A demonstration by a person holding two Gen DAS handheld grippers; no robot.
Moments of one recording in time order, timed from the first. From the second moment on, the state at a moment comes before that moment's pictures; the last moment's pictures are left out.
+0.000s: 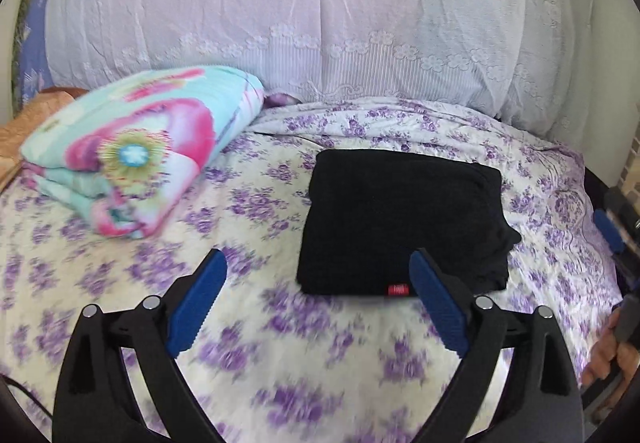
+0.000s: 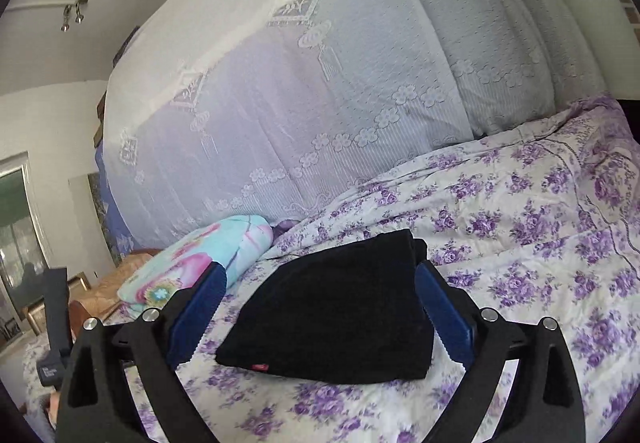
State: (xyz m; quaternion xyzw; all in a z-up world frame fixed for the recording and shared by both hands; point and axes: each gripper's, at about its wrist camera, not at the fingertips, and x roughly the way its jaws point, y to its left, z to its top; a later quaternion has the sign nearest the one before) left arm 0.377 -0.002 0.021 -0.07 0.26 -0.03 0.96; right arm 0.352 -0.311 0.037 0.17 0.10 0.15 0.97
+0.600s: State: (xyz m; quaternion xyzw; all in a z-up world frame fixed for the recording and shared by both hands) left arm 0.059 0.056 0.084 -0.06 0.16 0.00 0.98; right arm -0.051 -0.397 0.124 0.15 -0.02 0.10 0.98
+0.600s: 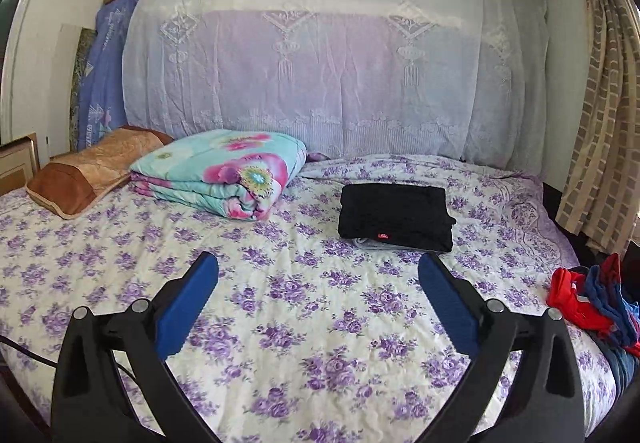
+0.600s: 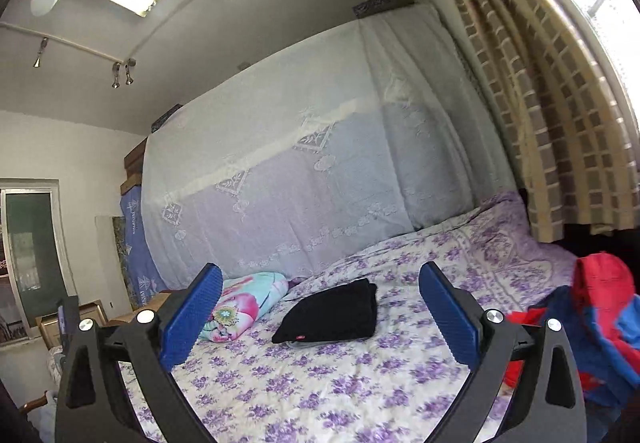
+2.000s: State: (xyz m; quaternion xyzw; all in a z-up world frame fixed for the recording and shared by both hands) left arm 0.174 -0.031 0.030 0.05 0.26 0.01 0.97; right arm 0.140 -0.270 0.033 0.07 0.15 0.10 0.98
